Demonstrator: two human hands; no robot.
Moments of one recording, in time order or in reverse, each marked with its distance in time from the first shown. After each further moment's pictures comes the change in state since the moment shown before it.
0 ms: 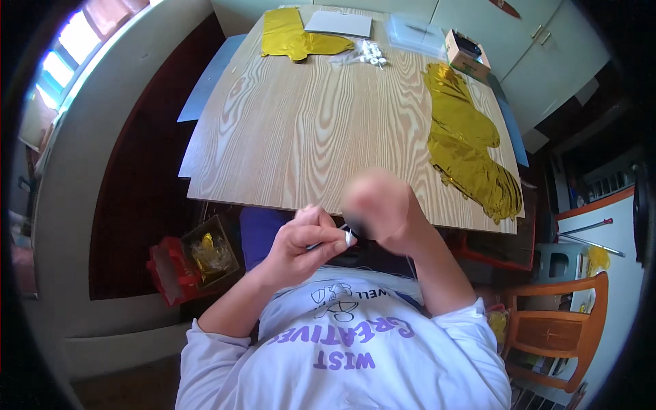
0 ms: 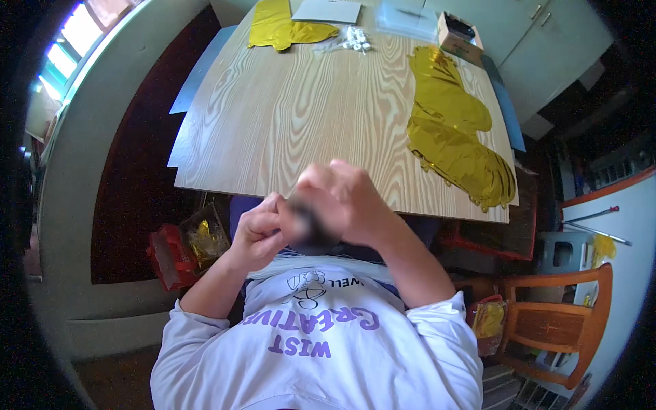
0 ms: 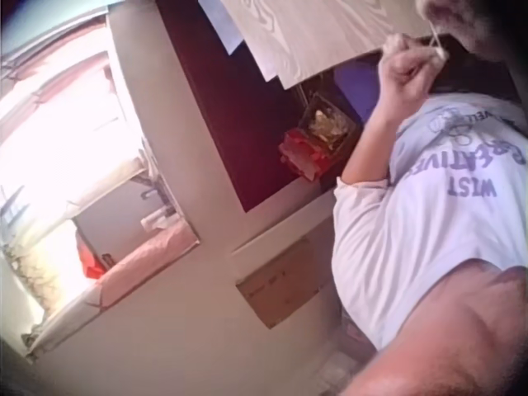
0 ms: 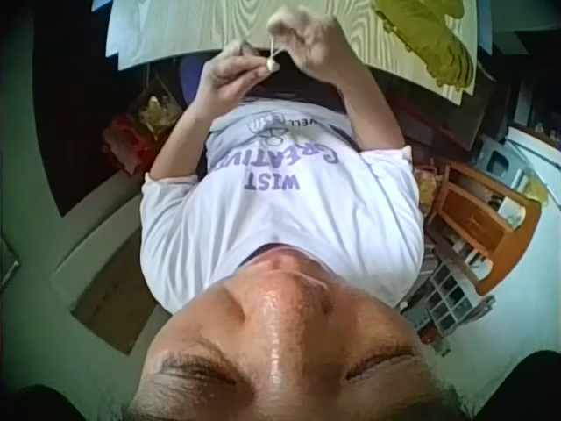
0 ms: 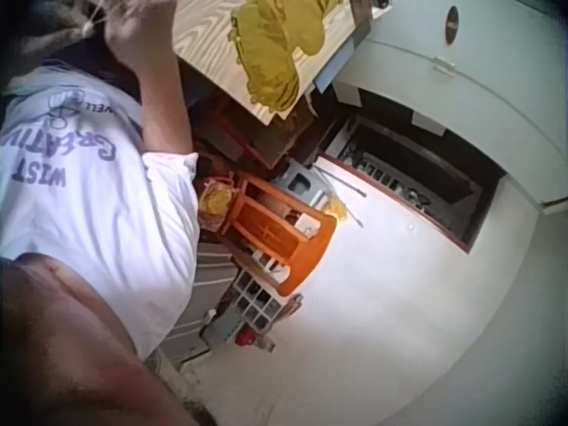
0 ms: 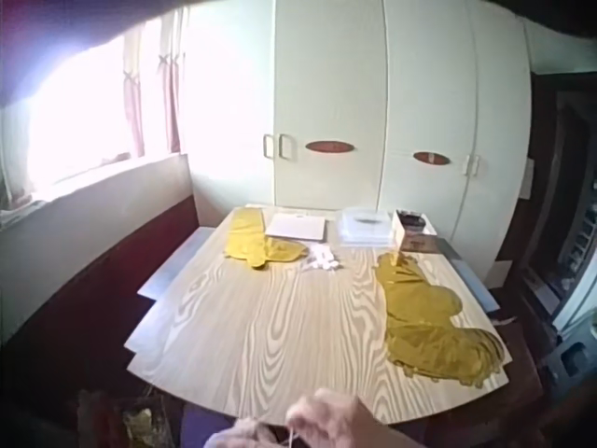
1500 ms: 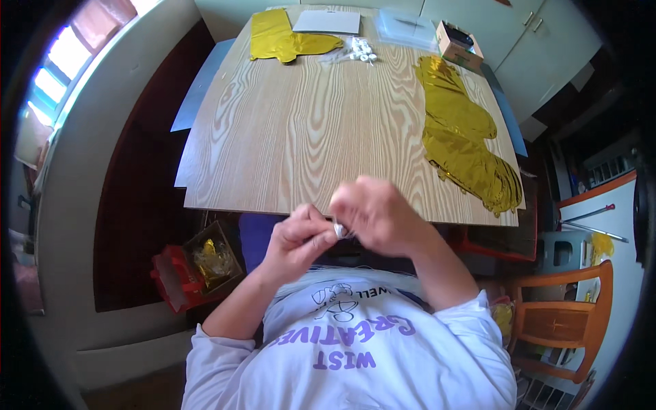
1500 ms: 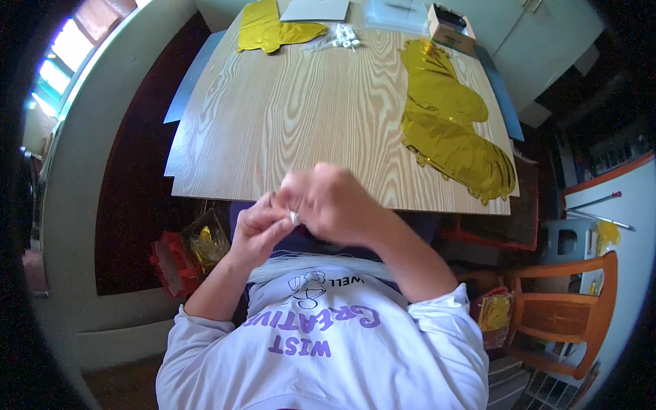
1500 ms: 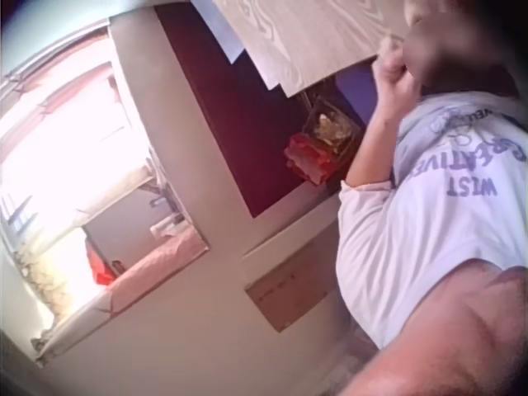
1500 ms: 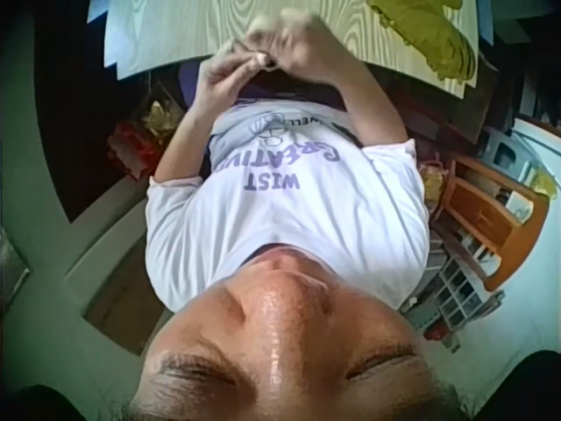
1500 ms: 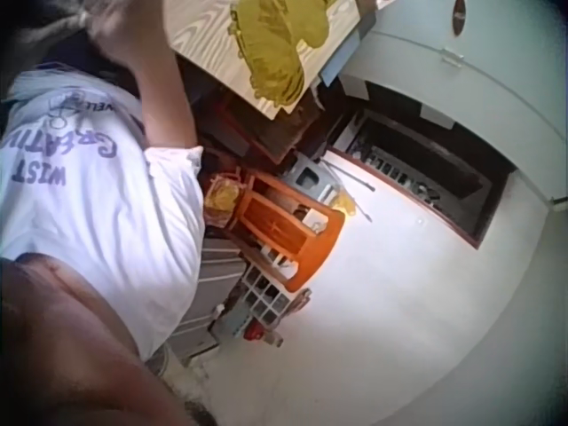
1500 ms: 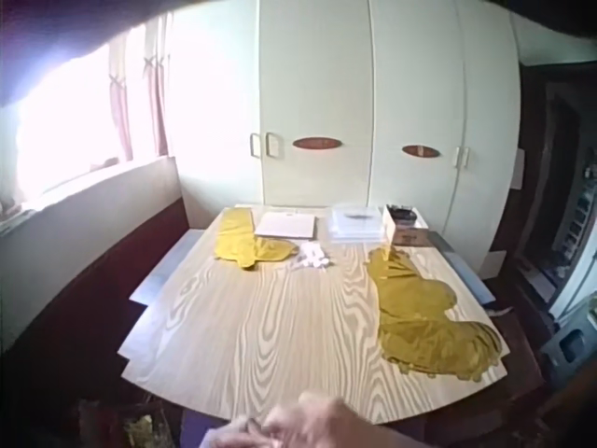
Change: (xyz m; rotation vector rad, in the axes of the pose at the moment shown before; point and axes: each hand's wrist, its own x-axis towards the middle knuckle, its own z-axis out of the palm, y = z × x) left_hand 0.000 -0.018 0.004 -0.103 0.101 -0.071; right_hand 0.005 -0.002 0.001 0.064 -0.173 0.072
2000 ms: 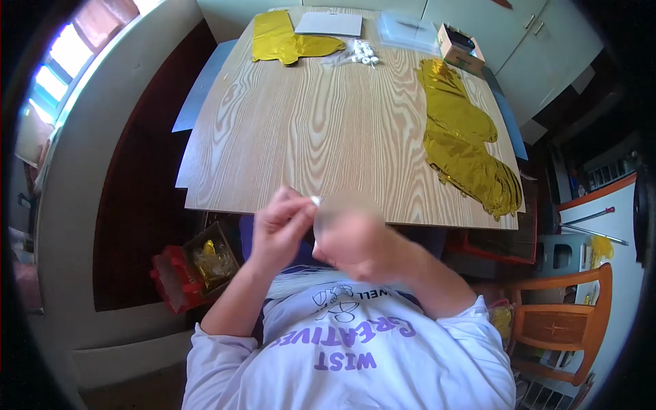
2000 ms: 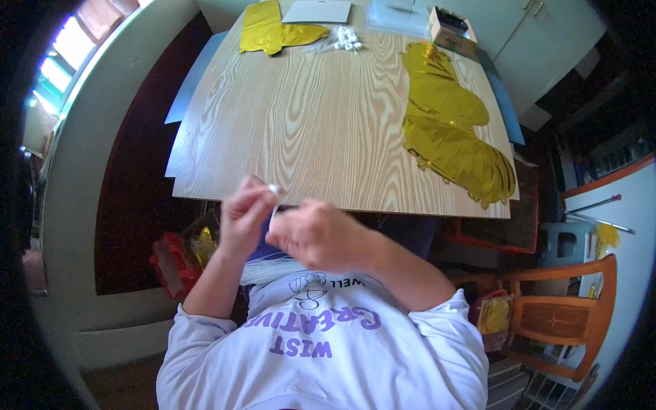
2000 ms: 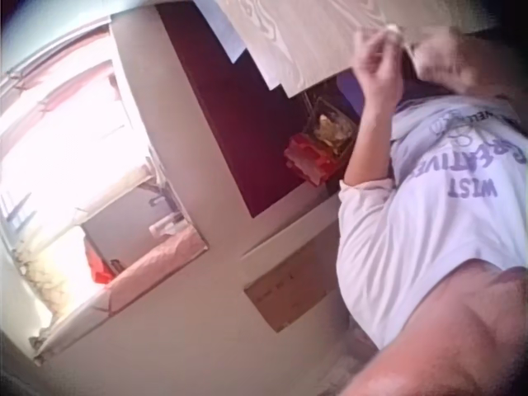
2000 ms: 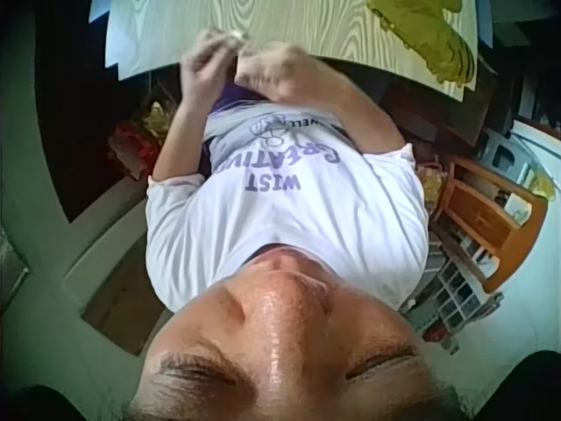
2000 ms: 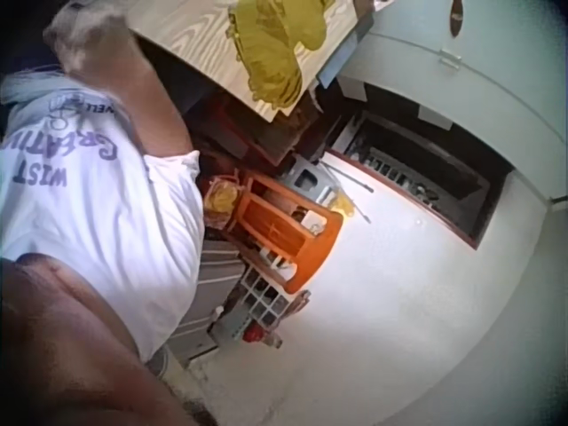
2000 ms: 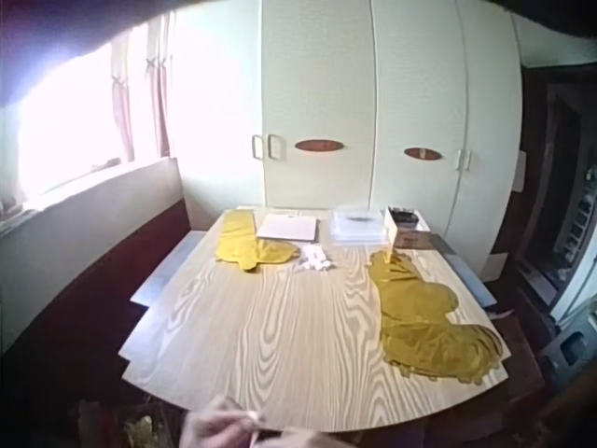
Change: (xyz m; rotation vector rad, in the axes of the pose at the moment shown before) left_hand 0.014 -0.005 -0.007 -0.118 0.224 -0.101; right_hand -0.015 0.002 0.024 -0.048 -0.137 -0.147
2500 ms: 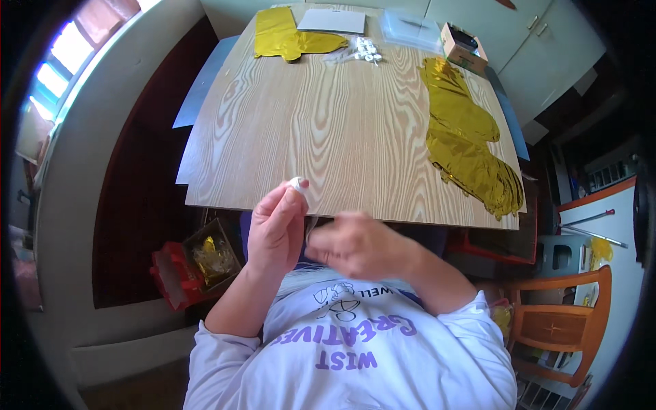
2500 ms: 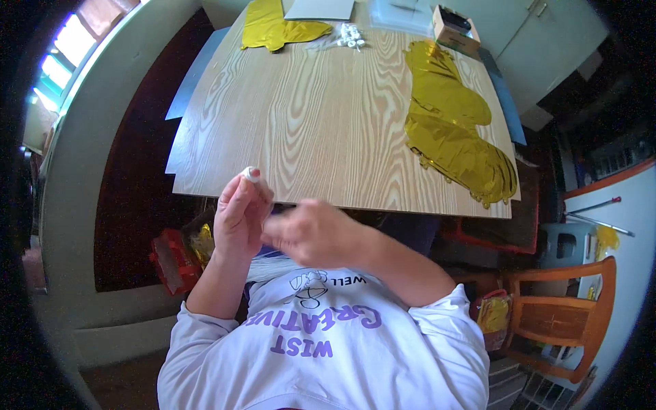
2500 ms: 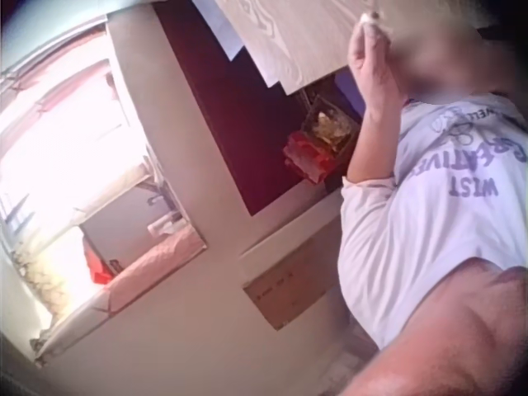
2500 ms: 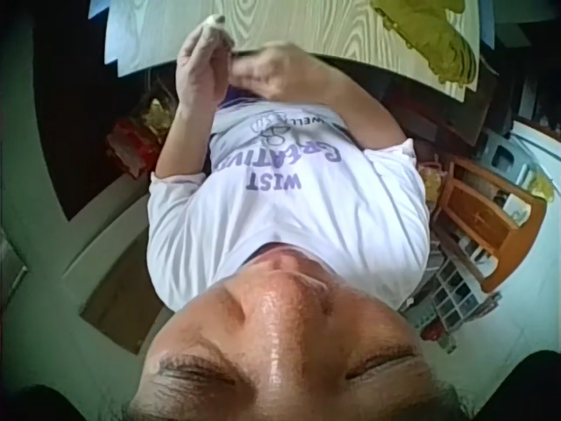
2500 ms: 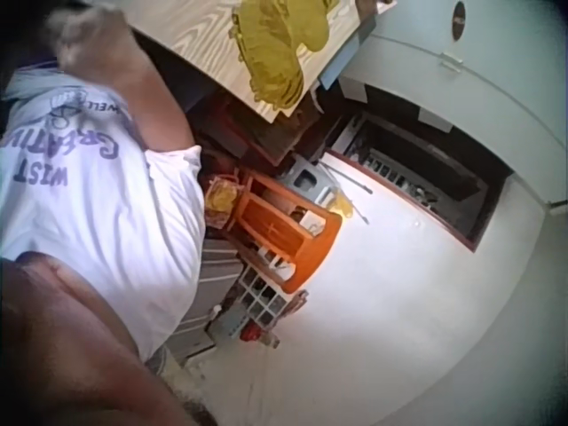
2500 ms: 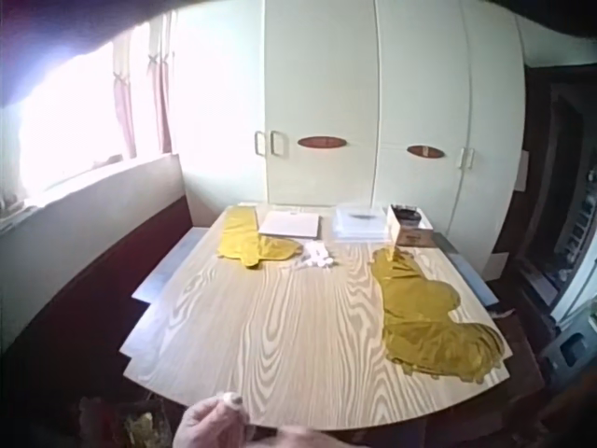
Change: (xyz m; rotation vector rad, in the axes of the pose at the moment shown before) left_hand 0.000 0.019 0.011 -0.729 0.192 -0.225; right_hand 0.009 -0.004 0.007 -0.013 -0.098 -0.012
